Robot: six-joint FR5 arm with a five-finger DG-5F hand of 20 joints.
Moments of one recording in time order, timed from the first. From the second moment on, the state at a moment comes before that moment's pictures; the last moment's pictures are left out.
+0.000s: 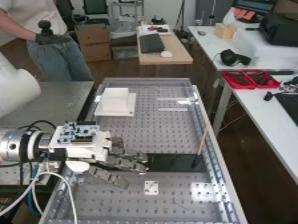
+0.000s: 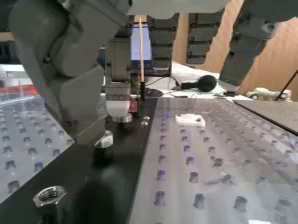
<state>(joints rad) 1.11 -2.01 -2.03 -2.41 -2.08 -0.89</state>
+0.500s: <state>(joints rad) 1.11 -2.03 -2.04 -2.39 -2.08 -0.87</state>
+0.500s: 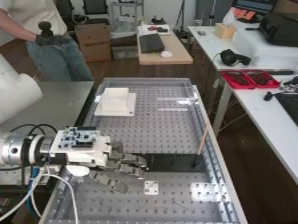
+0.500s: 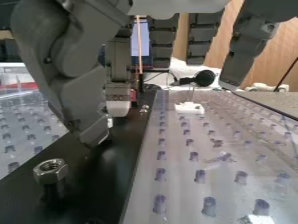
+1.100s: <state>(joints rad) 1.11 -2.03 -2.03 -2.40 -2.08 -0.87</state>
